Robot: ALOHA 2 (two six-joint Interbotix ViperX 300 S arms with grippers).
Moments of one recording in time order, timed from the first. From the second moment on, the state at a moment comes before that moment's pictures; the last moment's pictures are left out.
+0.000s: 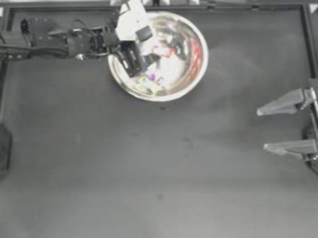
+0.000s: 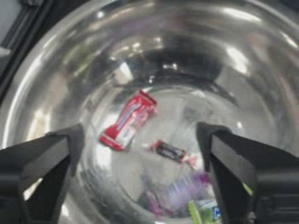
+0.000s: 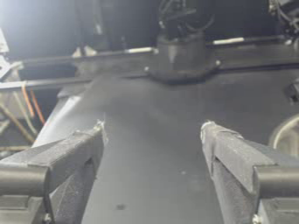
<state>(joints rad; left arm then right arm) 0.53 0.16 0.42 0.46 0.06 -0.30 -0.04 -0.98 1.21 -0.09 -0.17 0.23</state>
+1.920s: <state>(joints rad) 0.08 -0.85 0.99 0.32 0.01 -0.31 -0.10 -0.98 1.17 -0.12 -0.16 0.22</state>
